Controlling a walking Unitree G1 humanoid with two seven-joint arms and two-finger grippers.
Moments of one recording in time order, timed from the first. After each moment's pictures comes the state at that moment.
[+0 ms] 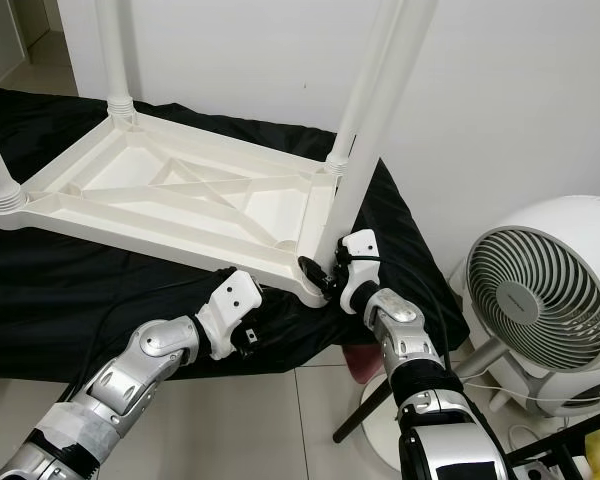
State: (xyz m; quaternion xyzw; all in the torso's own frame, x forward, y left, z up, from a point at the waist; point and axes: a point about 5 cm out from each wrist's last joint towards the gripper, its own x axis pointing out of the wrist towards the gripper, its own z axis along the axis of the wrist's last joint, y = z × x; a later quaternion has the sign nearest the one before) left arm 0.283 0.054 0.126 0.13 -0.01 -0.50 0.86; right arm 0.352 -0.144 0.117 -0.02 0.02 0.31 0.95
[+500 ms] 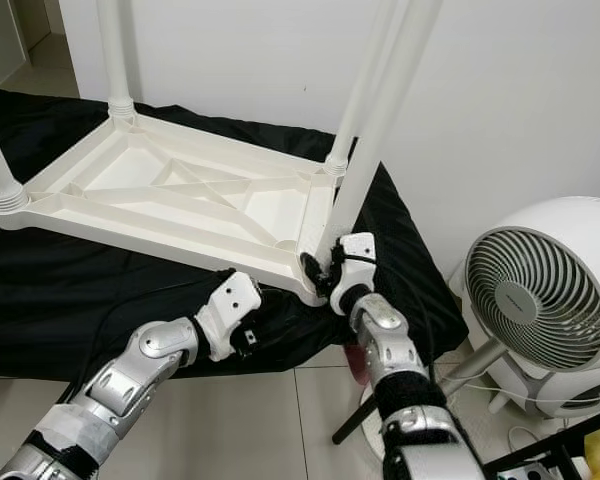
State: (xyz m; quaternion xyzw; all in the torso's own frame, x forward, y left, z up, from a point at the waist) left arm 0.282 0.055 0.124 0.13 0.00 -0.50 0.86; right arm 0.345 -0.129 0.113 0.05 0.02 0.15 0.99
